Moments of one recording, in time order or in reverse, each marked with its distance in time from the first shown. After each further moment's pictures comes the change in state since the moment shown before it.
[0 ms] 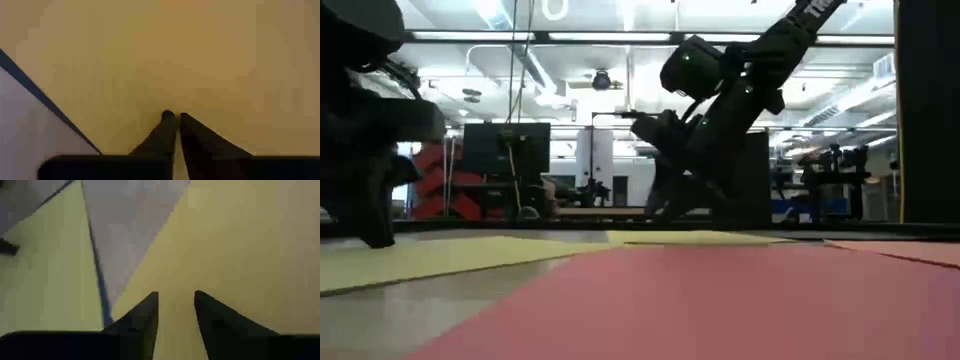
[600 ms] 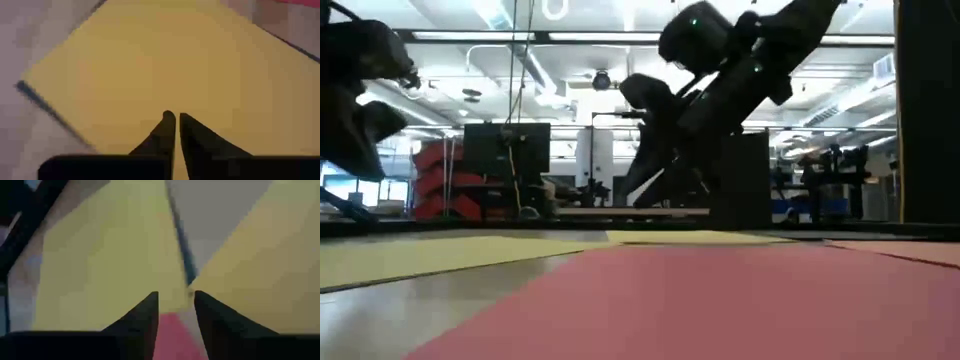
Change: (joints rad) left arm -0.258 -0.062 0.035 -0.011 -0.197 -0.152; right arm 0.151 0.000 0.000 0.114 -0.031 0.055
